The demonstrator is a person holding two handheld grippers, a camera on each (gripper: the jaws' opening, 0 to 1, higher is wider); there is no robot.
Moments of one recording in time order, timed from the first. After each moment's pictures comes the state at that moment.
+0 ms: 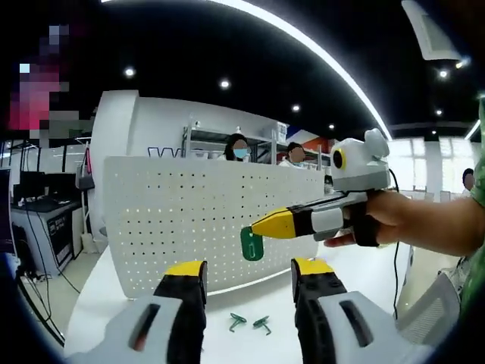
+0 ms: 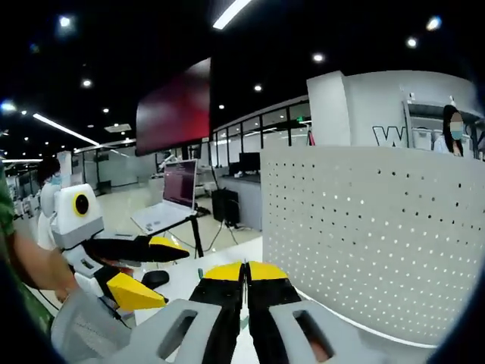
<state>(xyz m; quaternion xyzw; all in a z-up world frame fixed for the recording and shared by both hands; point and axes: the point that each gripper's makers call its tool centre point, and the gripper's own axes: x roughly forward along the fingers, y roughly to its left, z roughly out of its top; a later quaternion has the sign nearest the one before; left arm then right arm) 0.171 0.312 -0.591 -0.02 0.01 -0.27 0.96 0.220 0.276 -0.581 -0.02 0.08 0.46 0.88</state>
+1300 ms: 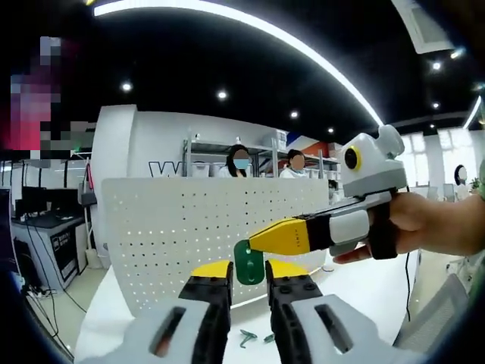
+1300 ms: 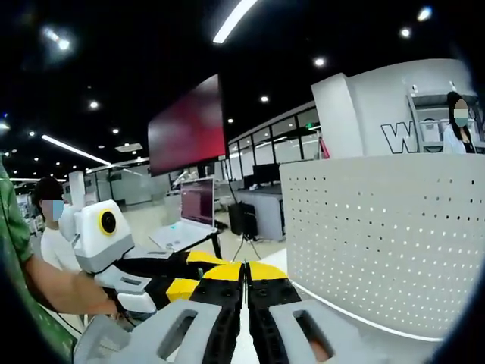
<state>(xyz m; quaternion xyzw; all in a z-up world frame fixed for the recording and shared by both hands) 0.185 0.309 -0.571 0.00 -0.02 -0.27 0.96 0.196 0.301 -0.557 0.03 0.07 0.50 0.86</state>
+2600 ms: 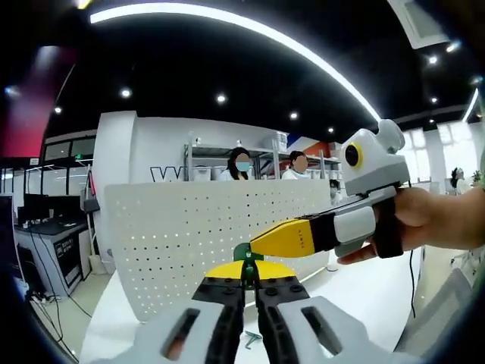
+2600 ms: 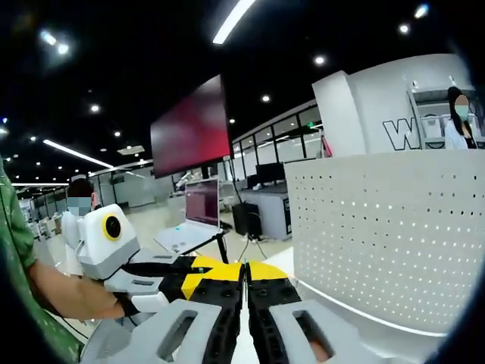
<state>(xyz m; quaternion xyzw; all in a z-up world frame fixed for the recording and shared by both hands) 0.183 0.312 -0.570 0.01 -0.03 -0.26 0.97 0.190 0.307 -0.556 0.04 0.07 0.50 0.86</state>
